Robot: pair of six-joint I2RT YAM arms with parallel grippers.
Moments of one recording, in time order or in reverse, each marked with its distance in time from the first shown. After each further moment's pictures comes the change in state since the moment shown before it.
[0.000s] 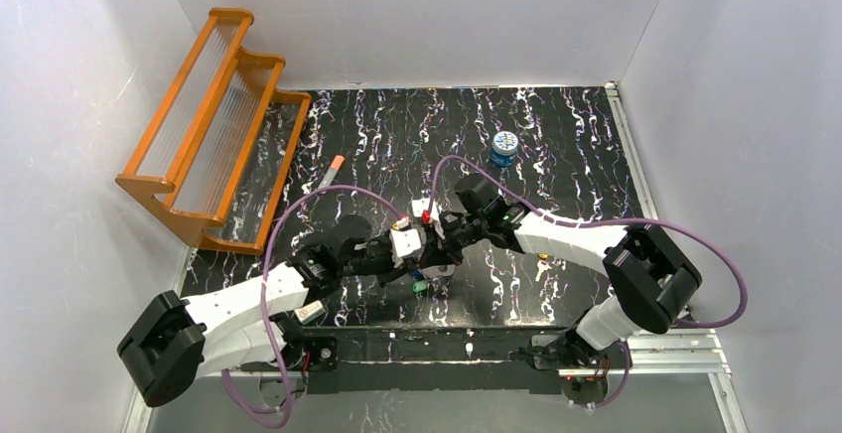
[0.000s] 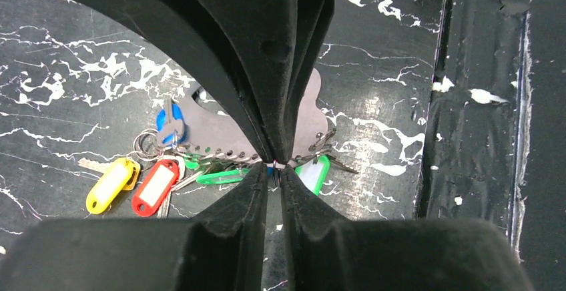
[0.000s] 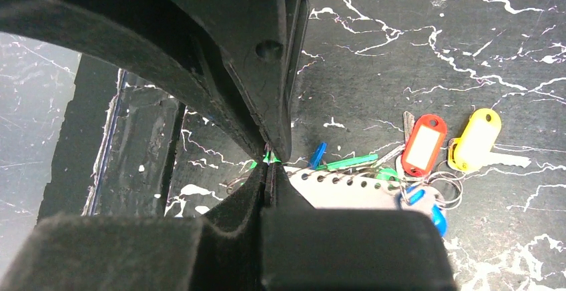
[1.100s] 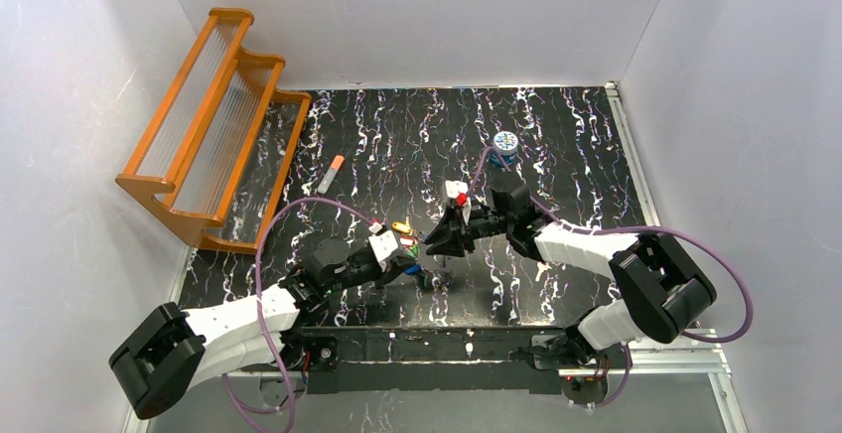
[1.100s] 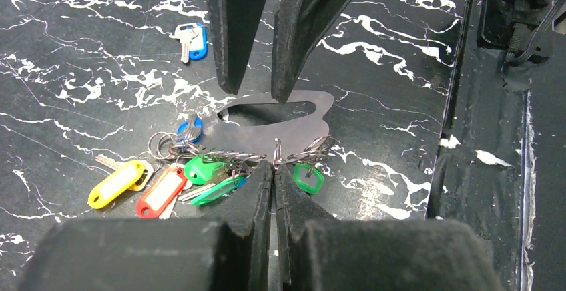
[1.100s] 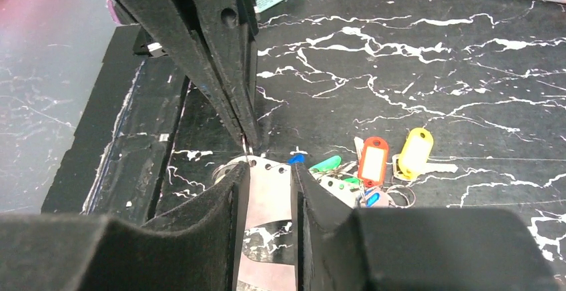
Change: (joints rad) left arm -0.003 -0.072 -0.229 0.412 -0.089 -0.190; right arm -0.151 -0.069 -0.193 0.479 -0.130 0.238
